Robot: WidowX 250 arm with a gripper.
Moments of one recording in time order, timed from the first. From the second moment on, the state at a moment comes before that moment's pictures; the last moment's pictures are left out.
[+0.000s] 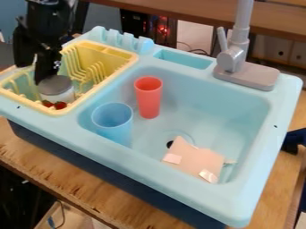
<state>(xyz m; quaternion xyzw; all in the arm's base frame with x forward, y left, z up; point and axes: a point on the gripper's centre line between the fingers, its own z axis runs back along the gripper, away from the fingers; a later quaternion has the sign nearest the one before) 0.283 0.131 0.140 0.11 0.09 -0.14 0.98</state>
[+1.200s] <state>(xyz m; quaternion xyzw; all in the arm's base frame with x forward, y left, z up) 0.239 0.131 0.208 0.02 0.05 -0.03 1.00</state>
